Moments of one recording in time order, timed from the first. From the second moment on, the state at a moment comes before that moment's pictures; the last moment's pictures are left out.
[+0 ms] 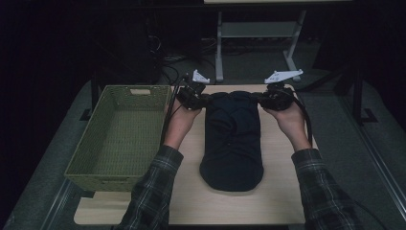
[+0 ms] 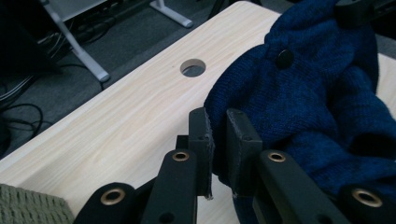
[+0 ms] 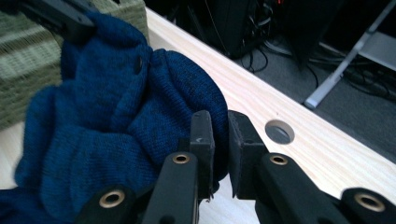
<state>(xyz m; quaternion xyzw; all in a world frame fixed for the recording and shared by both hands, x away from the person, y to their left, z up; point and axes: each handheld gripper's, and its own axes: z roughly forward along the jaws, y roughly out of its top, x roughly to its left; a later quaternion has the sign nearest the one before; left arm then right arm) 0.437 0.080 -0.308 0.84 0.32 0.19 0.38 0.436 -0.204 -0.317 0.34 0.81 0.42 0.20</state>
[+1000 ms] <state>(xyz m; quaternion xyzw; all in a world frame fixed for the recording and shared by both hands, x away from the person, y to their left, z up) 0.399 0.081 -0.323 0.86 0.25 0.20 0.39 0.387 -0.208 -0.353 0.31 0.82 0.42 0.21</state>
